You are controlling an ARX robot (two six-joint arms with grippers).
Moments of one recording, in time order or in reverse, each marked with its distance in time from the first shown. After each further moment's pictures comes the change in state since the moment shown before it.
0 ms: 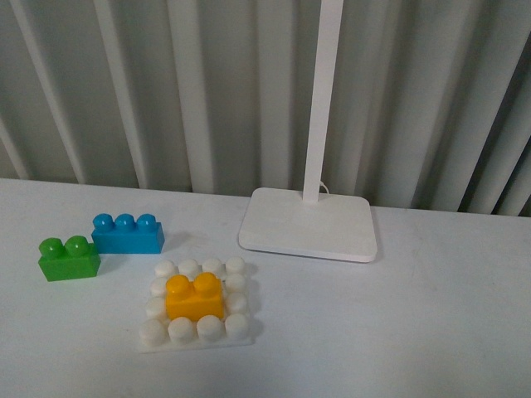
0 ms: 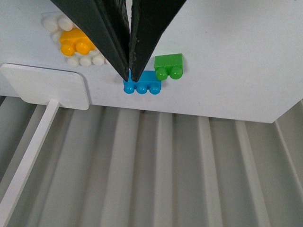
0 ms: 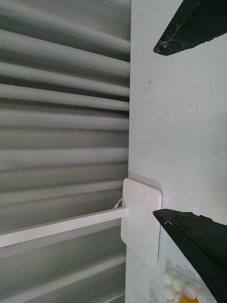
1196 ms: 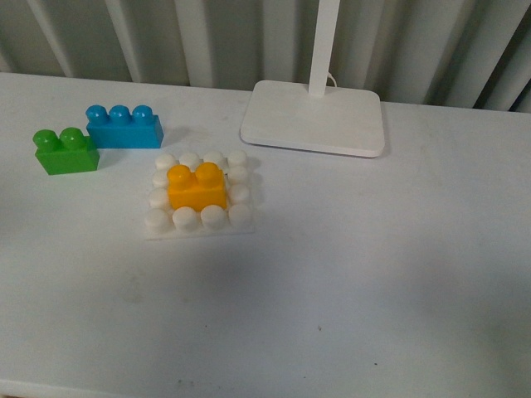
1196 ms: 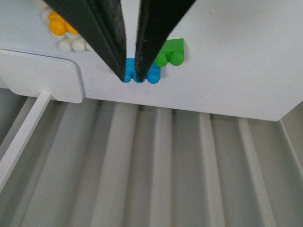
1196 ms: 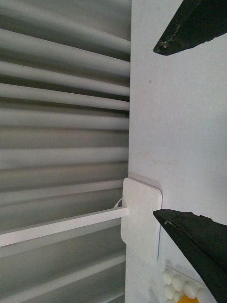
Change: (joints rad) left arm 0.000 0.599 0.101 0.478 0.000 -0.010; right arm 0.000 0.000 0.000 0.000 0.000 0.000
